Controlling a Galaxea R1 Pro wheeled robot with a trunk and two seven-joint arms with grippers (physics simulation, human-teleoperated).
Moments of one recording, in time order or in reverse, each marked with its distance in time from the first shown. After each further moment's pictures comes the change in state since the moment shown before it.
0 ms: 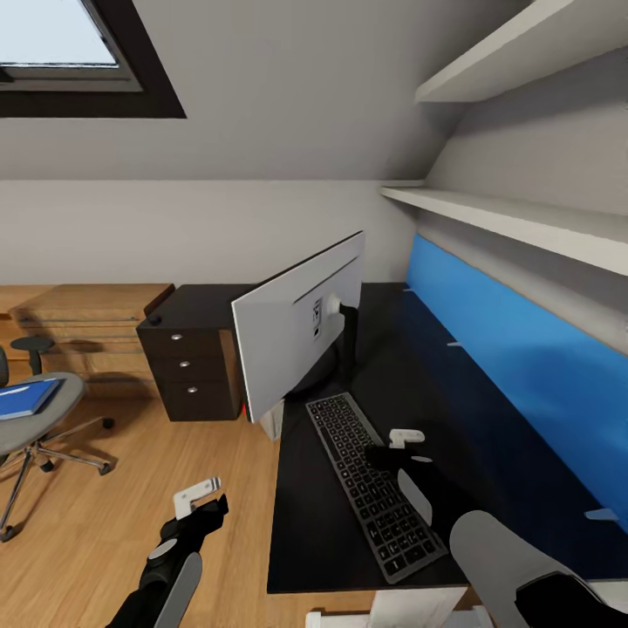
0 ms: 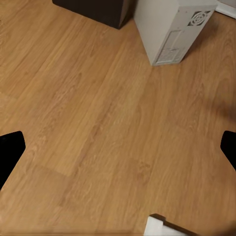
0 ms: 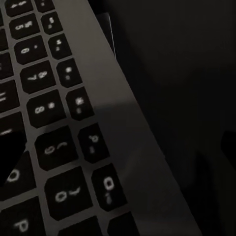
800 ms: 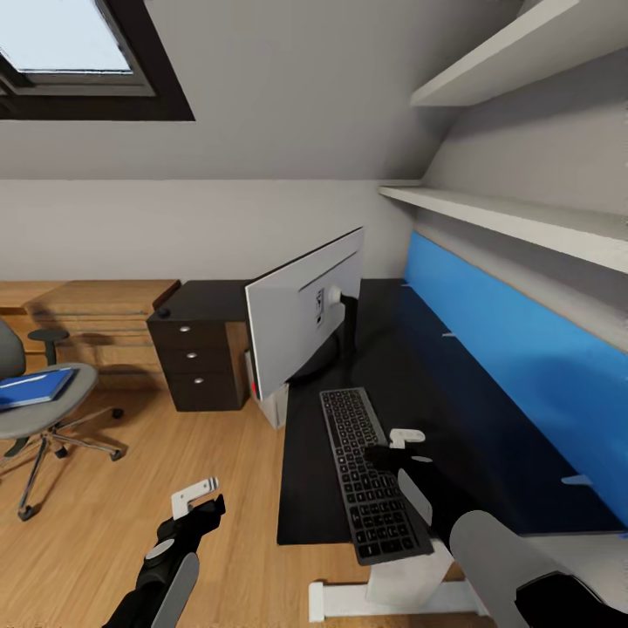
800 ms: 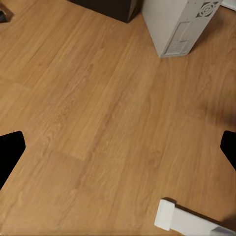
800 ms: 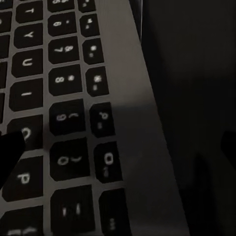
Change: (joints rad) left arm 0.000 0.012 0.000 0.000 0.000 -0.002 0.000; right arm 0.000 0.000 -0.002 0.000 0.003 -0.001 -0.004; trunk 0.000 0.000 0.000
